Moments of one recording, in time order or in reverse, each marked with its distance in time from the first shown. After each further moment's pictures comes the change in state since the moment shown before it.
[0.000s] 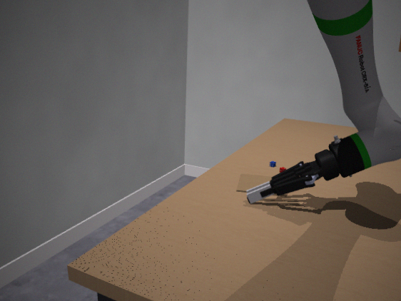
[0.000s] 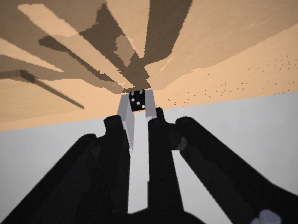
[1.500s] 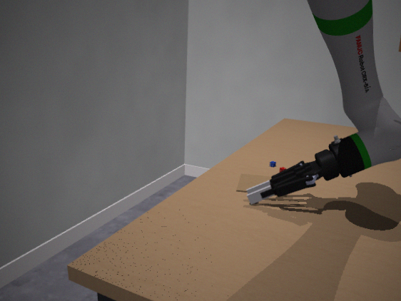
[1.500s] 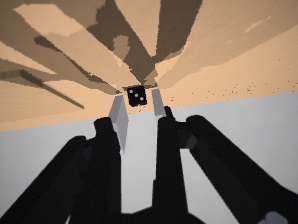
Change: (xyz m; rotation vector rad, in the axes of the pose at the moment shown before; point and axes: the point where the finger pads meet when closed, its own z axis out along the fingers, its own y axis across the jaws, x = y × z) arm 0.000 0.000 0.000 0.000 0.000 0.000
